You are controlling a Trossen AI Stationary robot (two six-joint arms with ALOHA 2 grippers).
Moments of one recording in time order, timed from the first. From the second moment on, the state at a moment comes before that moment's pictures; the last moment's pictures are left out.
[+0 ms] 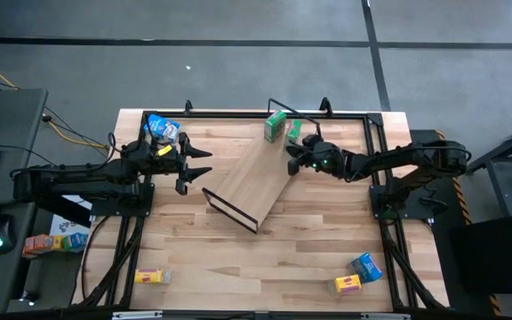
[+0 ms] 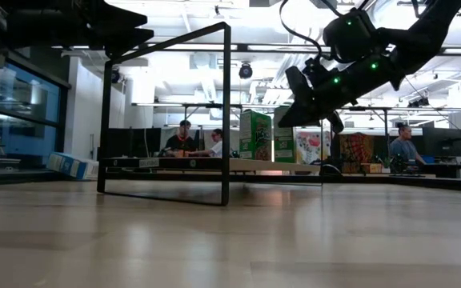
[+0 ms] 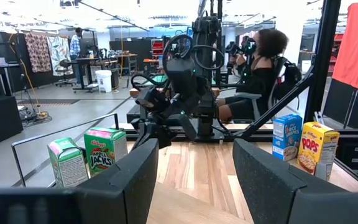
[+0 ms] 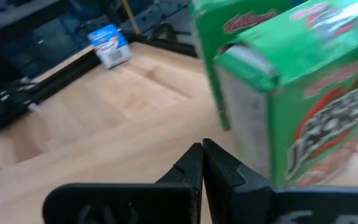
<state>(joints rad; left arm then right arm) 0.26 0.66 0.28 0.48 0.19 0.02 -0.24 1.44 0.53 0.53 0.33 0.46</state>
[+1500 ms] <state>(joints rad) 0.26 0.66 0.28 0.48 0.19 0.02 -0.26 1.44 0.54 0.36 0.50 0.48</state>
